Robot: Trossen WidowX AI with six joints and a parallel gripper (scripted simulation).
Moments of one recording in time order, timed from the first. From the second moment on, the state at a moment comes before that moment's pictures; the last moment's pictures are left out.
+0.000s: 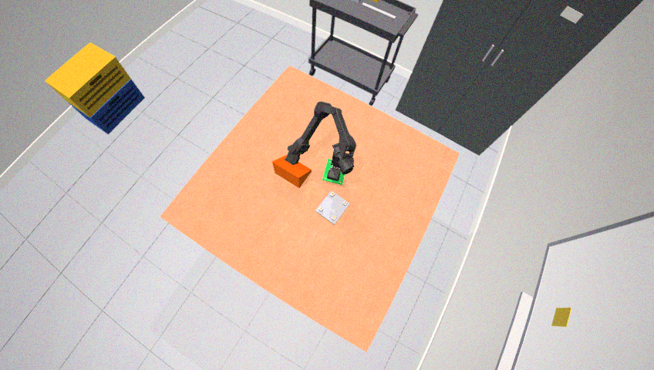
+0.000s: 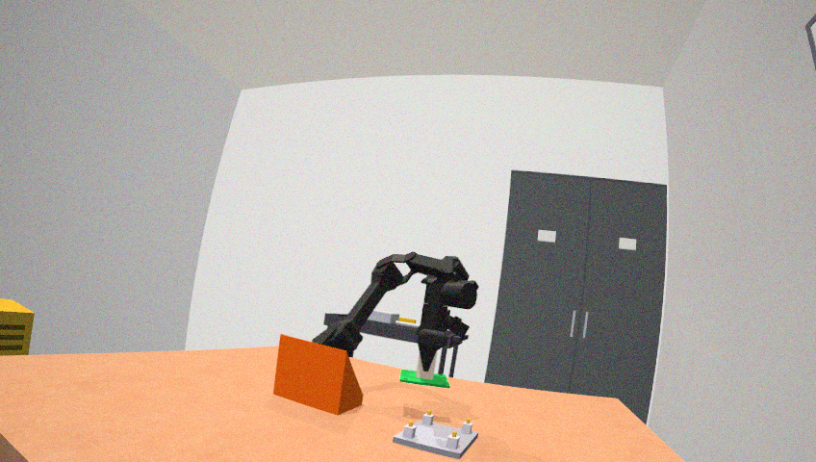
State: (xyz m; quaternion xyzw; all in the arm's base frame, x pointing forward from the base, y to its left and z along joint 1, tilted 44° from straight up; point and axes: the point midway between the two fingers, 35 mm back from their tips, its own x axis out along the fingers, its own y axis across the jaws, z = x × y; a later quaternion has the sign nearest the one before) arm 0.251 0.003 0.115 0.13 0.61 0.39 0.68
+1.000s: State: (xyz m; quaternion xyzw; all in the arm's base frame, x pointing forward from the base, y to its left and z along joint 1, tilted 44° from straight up) arm 0.300 -0.039 0.082 0.18 0.64 0.34 0.67
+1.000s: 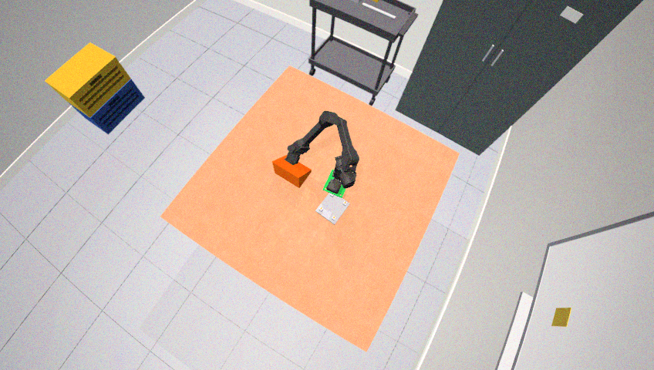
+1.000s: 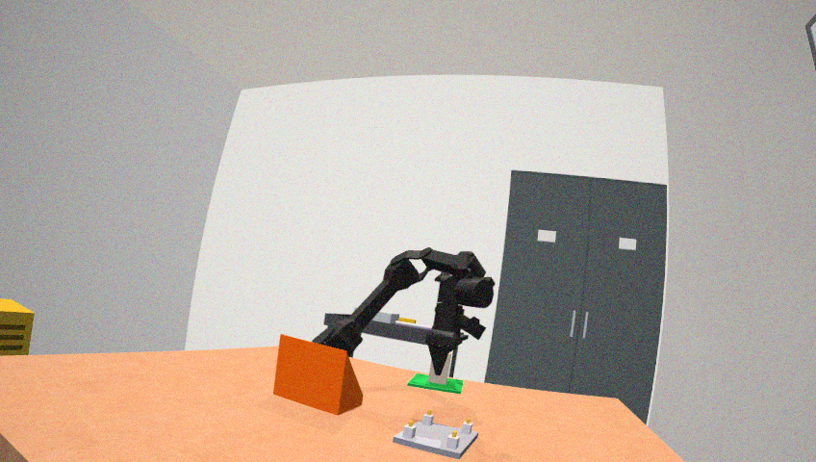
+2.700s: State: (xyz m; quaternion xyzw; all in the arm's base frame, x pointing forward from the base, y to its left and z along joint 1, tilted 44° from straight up) arm 0.346 -0.097 0.013 0.25 0.67 0.27 0.65
